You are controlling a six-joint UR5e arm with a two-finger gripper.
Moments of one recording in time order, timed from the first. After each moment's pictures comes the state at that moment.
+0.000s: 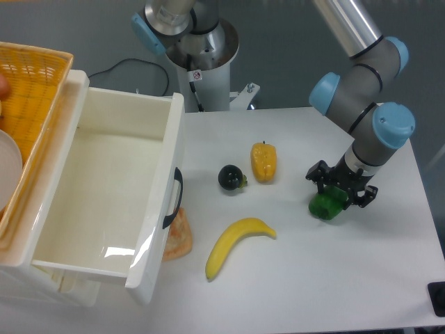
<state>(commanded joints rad) 2.85 -2.12 -1.59 -1.08 1.40 1.30</state>
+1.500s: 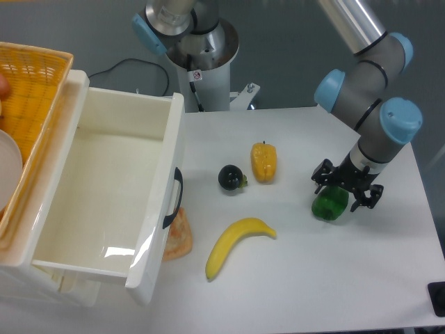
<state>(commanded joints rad) 2.86 -2.12 -1.59 -1.08 1.35 1.29</state>
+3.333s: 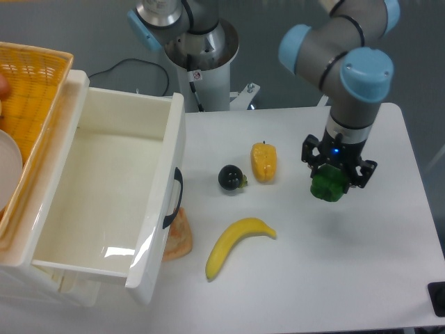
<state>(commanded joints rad) 2.68 -1.87 -1.54 -1.16 1.56 1.26</state>
